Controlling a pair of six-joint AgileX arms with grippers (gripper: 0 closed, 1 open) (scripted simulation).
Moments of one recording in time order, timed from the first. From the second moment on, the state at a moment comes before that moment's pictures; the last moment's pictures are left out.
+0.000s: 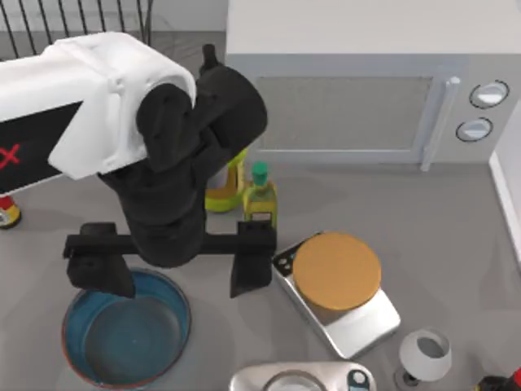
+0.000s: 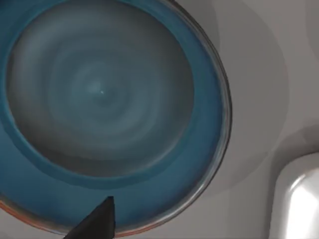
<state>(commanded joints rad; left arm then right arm) -0.73 1.65 1.26 -1.18 0.00 -0.72 0.00 0.00 0.00 0.00 0.00 0.00</state>
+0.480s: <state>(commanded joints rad) -0.74 1.75 1.05 -0.86 0.00 -0.71 0.00 0.00 0.00 0.00 0.00 0.00</state>
